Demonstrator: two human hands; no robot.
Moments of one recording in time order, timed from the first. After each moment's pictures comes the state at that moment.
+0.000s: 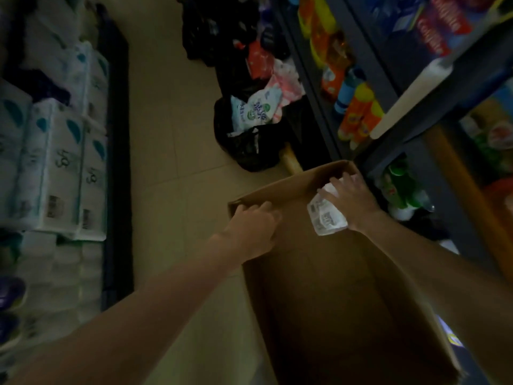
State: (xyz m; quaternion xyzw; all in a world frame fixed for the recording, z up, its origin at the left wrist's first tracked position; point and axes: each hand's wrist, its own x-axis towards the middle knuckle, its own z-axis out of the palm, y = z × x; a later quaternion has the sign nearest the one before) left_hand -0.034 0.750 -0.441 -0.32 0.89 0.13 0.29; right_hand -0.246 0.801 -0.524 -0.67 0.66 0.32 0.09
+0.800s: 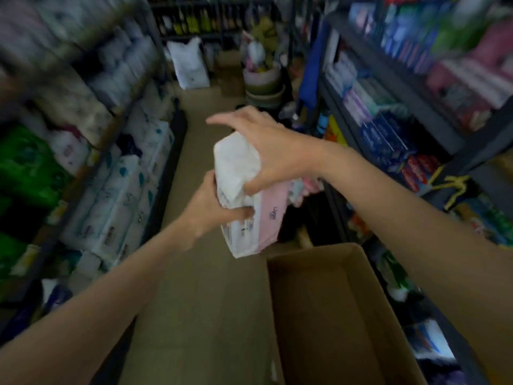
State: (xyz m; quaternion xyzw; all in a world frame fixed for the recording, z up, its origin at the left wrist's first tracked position) left_hand 0.126 0.709 -0.234 -0.43 0.68 0.52 -0.29; right_hand -0.047 0.718 -0.131 -0.85 0.50 -0.11 0.14
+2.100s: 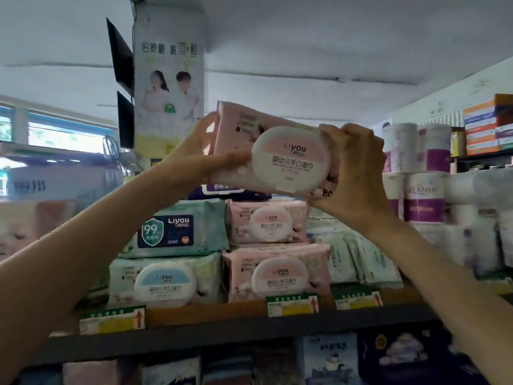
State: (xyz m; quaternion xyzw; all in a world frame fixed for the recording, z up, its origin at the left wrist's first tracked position) left_hand 0.729 1.104 0.223 -0.66 0.47 -0.13 -0.58; right_hand 0.658 0.876 0.188 -0.72 -0.11 -0.68 -0.03
